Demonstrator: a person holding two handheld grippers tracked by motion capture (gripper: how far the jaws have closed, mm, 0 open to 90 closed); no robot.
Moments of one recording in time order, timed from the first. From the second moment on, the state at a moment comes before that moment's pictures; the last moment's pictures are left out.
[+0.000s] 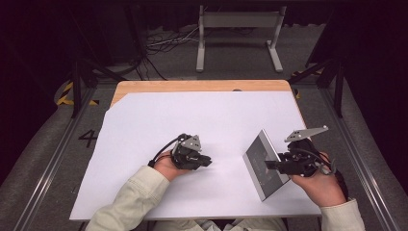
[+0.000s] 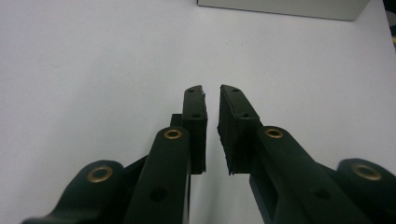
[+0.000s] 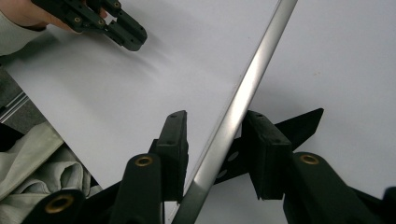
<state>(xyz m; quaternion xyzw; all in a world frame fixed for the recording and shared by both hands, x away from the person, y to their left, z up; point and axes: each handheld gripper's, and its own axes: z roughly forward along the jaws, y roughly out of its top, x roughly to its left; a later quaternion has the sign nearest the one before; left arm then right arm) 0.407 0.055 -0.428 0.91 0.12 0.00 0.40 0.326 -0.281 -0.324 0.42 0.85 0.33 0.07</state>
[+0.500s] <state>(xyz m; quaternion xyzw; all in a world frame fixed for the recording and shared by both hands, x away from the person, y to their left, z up) 0.407 0.055 -0.428 0.91 0.12 0.00 0.40 0.322 -0.279 -0.320 0.43 0.84 0.32 0.08</state>
